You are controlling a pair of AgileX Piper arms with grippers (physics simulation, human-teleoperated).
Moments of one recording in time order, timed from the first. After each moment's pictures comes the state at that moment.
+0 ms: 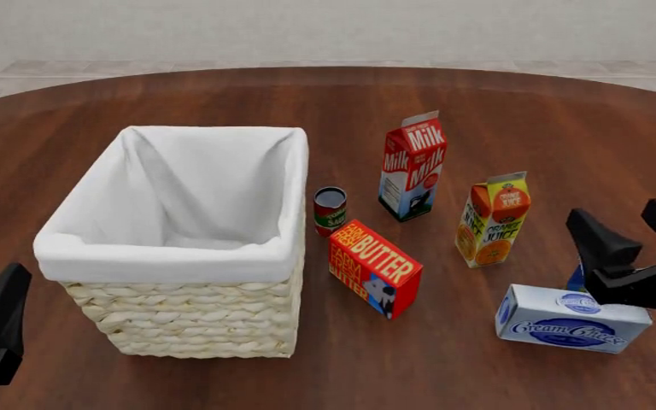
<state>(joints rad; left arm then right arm) 0.00 0.01 0.00 0.00 0.00 0.12 0.56 -0.19 -0.20 -0.04</state>
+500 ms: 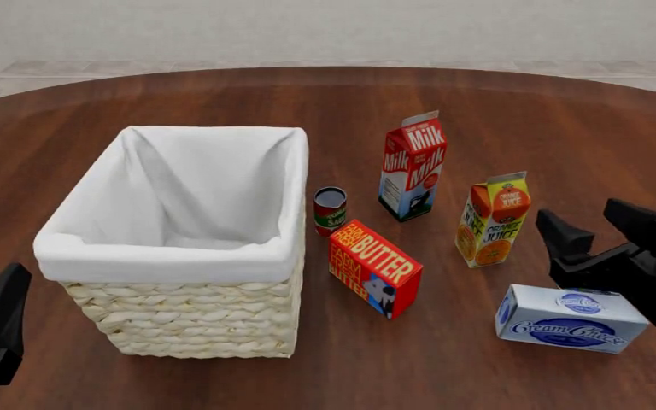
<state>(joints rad) 0.00 0.01 0.00 0.00 0.00 0.13 0.84 -0.20 -0.37 -0.08</state>
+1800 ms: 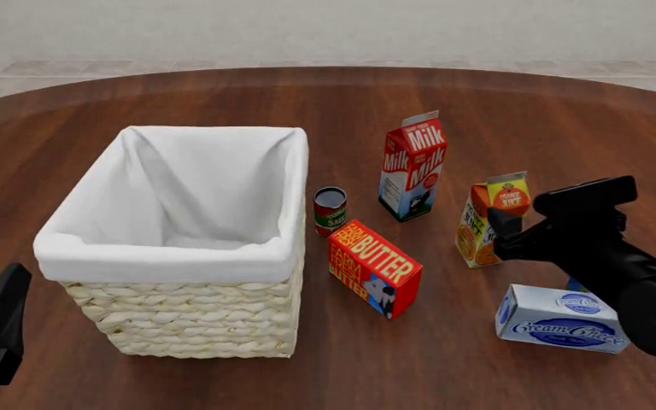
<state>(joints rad) 0.00 0.01 0.00 0.00 0.00 0.13 1.39 -0.37 -0.59 -0.16</state>
